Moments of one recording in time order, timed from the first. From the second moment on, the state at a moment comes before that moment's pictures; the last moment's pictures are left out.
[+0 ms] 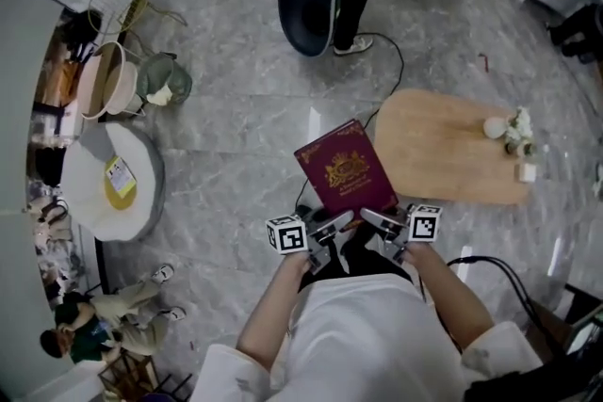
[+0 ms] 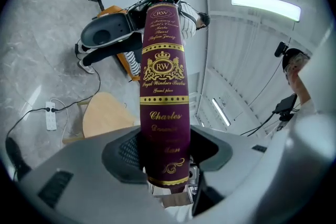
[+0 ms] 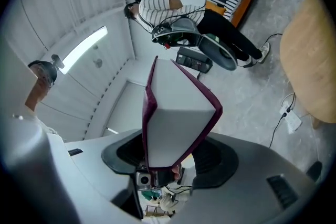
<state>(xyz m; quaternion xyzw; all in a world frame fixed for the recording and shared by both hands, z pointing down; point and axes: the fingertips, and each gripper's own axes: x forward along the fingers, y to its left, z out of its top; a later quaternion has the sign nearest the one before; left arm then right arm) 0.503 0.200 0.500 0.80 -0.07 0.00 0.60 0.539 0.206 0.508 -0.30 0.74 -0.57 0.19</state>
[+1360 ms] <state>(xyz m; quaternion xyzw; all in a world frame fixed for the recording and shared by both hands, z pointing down) 0.139 0.071 0.408 0.81 -0.29 -0.17 0.49 0.173 0.057 0.417 -0.04 0.85 -0.53 0.04</state>
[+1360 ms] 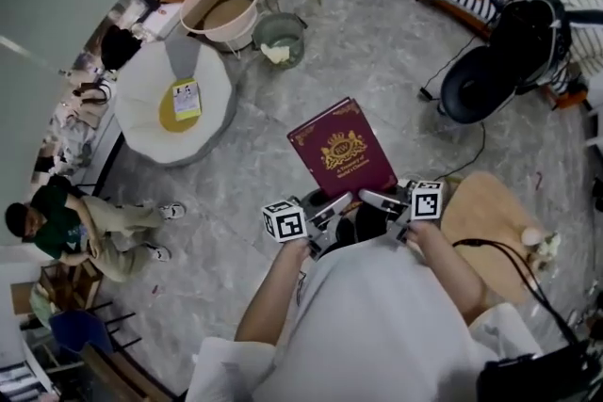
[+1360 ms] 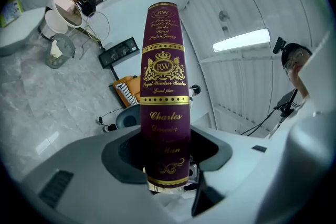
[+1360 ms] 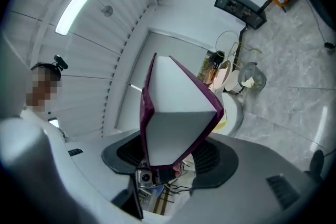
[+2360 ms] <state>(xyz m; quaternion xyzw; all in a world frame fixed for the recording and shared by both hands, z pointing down) -0.032 -0.012 0.399 0.70 -0.49 -0.28 0.44 -0.009 -0.039 0.412 0.20 0.82 -0.53 -0.09</state>
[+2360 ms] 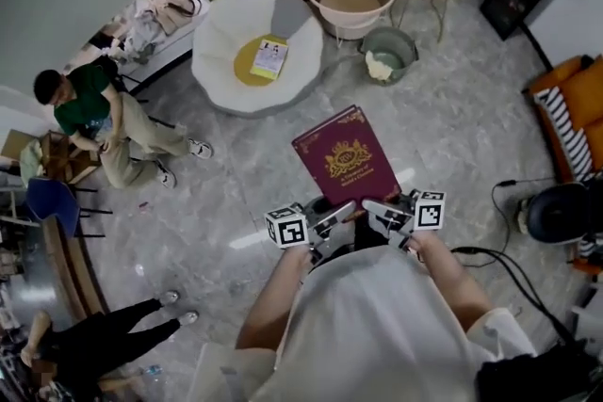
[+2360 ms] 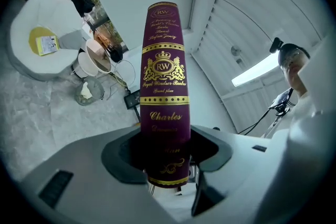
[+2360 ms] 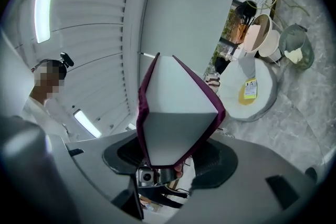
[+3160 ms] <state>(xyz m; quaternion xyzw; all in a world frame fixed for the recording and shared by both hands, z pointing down) -0.099 -0.058 0.423 0.64 -0.57 -0.34 0.39 -0.086 -0.090 0.436 0.32 0.79 -0.51 -0.14</state>
